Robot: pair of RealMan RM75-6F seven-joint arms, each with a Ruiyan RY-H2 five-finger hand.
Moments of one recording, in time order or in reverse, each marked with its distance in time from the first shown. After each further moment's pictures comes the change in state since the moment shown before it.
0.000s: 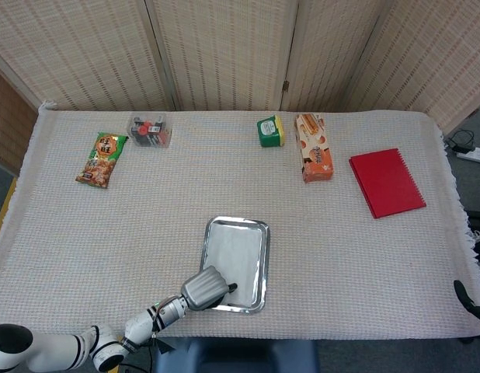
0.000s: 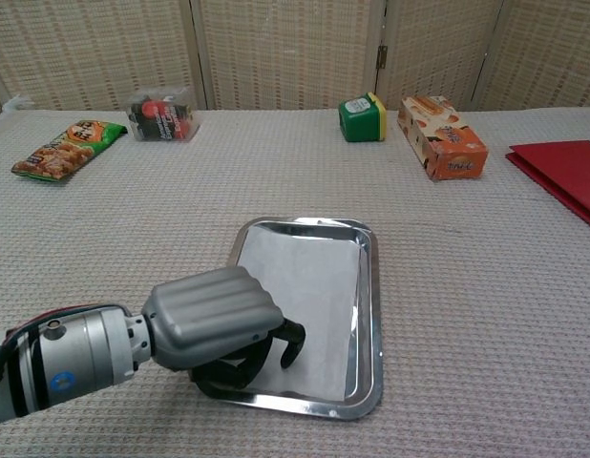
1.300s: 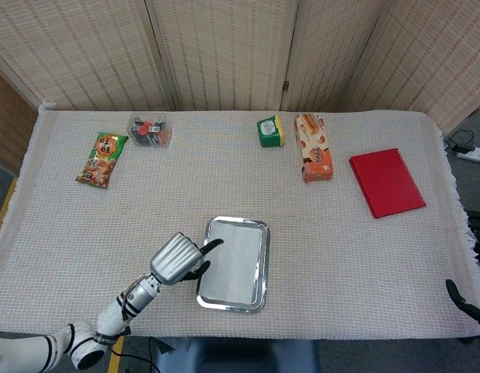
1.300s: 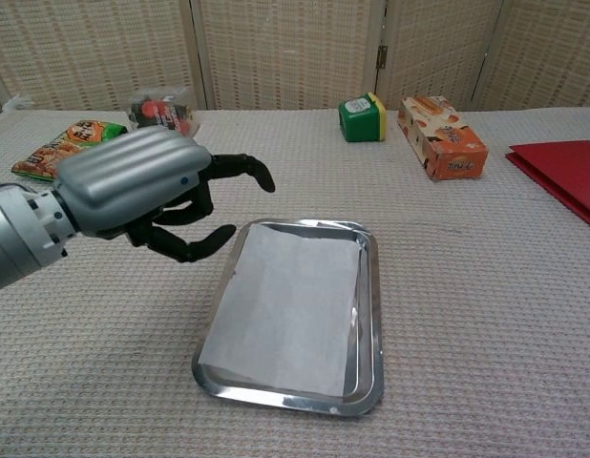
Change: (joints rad) left arm 0.086 0.183 -0.101 -0.146 0.017 0.269 -0.011; right arm 0.017 -0.021 -0.005 0.006 0.002 -0.034 -0.042
